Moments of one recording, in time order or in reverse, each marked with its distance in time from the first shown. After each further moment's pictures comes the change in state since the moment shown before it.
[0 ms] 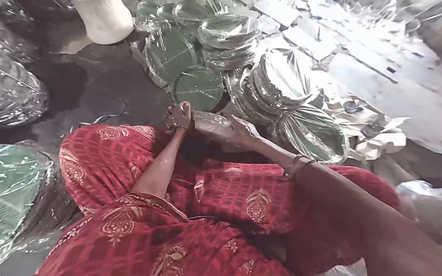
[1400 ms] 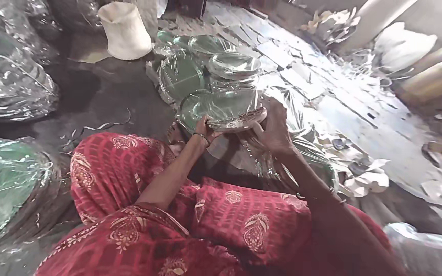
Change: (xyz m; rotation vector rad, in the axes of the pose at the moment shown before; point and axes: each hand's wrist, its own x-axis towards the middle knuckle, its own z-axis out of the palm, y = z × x) left_hand -0.049 0.150 -0.045 -1.332 -0.288 -0.668; right_hand 0.003 -0.063 -0.123 -0.217 0.521 -0.183
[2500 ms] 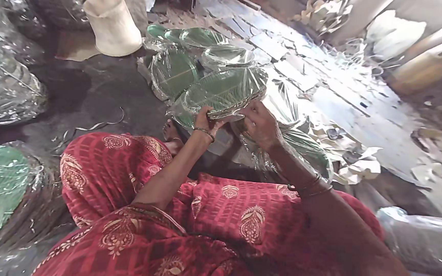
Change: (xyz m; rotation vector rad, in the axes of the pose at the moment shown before) left_hand 0.011 -0.004 0.024 -0.187 -0.022 0.094; right_hand -0.006 -0.002 0.015 -0.030 0.074 -0.264
